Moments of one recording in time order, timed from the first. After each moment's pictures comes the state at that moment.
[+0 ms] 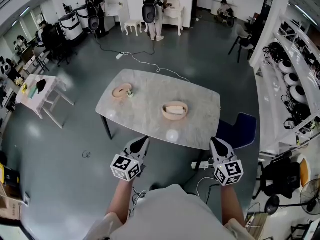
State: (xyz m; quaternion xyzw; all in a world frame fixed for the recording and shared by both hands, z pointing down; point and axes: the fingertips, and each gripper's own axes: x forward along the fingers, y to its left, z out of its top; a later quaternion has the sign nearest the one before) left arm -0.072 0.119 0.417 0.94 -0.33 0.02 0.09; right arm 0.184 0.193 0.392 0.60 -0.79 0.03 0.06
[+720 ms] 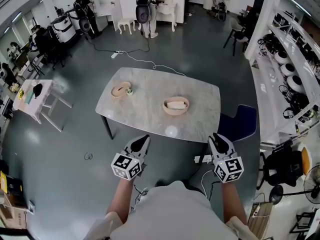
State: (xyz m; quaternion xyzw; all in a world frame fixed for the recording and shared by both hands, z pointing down) left arm -0.105 0.118 0.426 0.95 -0.30 0.03 0.10; right arm 0.143 0.200 0.397 0.63 -0.78 0.04 0.06
